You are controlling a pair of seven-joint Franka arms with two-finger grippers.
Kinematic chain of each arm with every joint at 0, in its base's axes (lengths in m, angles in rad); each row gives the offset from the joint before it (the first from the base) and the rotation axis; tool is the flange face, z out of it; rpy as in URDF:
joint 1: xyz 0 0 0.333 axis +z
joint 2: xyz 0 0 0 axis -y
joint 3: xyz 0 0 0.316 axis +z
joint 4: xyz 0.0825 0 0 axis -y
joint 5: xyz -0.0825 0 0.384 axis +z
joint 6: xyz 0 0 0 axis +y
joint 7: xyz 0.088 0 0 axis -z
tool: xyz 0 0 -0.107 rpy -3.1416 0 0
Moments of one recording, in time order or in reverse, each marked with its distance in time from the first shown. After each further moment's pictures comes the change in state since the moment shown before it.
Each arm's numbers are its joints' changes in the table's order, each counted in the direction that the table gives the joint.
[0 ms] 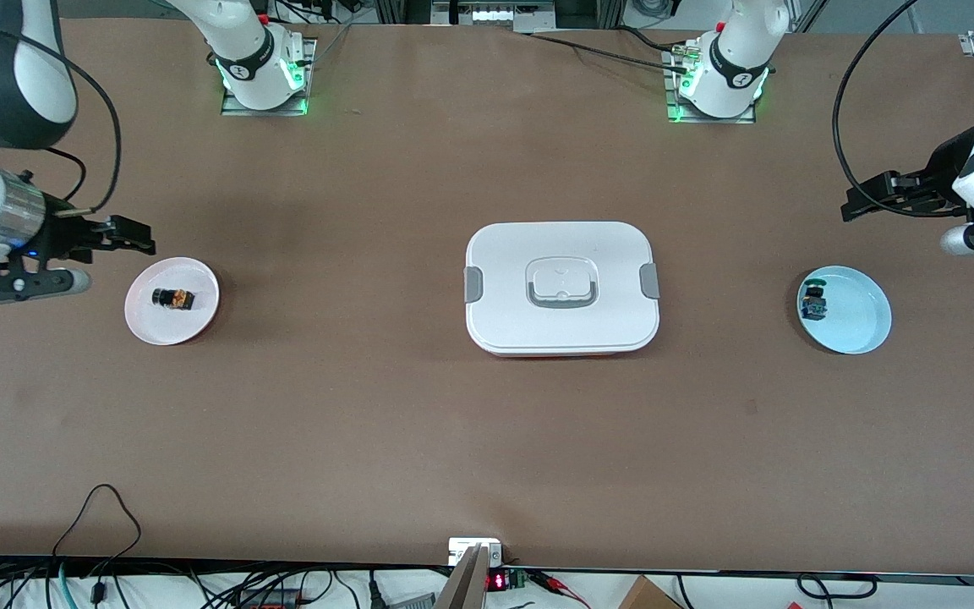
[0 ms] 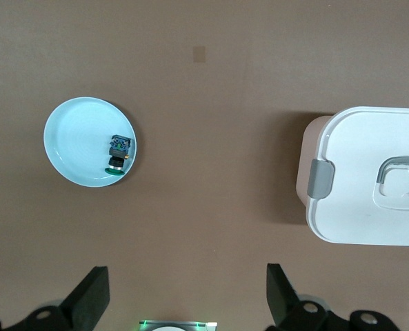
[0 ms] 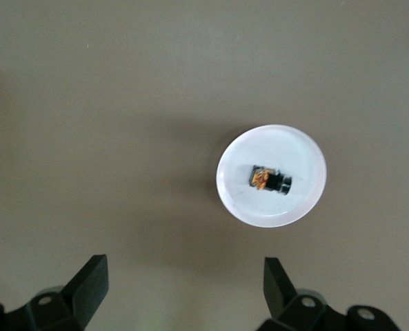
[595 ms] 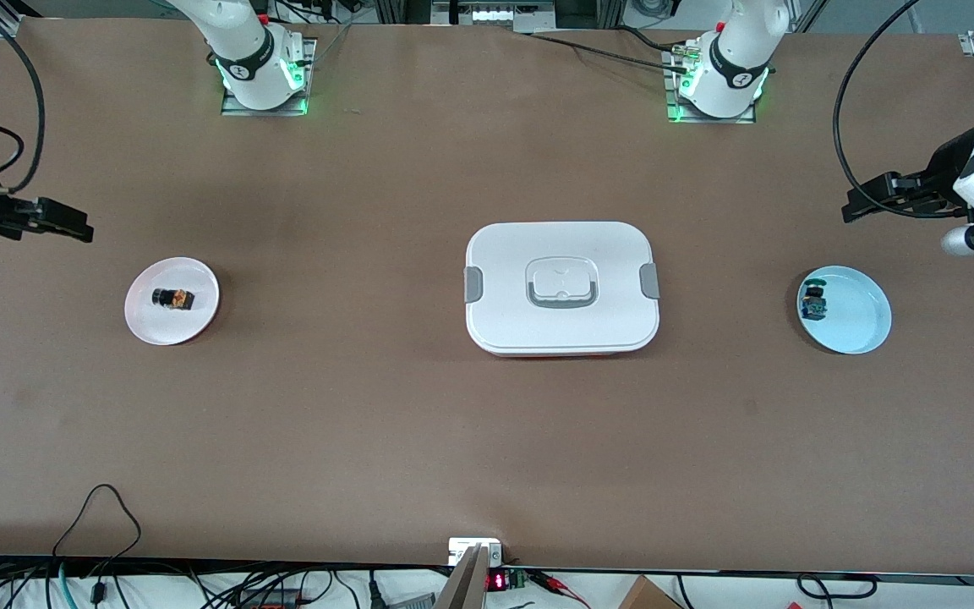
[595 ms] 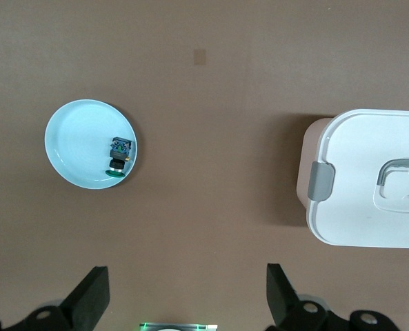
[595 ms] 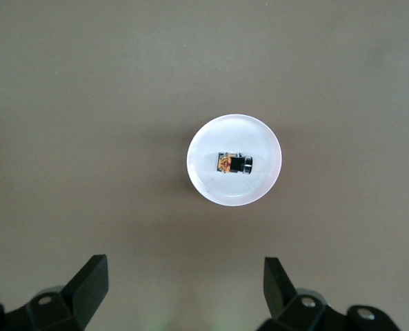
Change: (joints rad) left arm 0.000 -0.001 0.000 0.000 0.001 -0.009 0.000; right arm 0.000 0.007 -0.031 0.152 -0.029 0.159 0.103
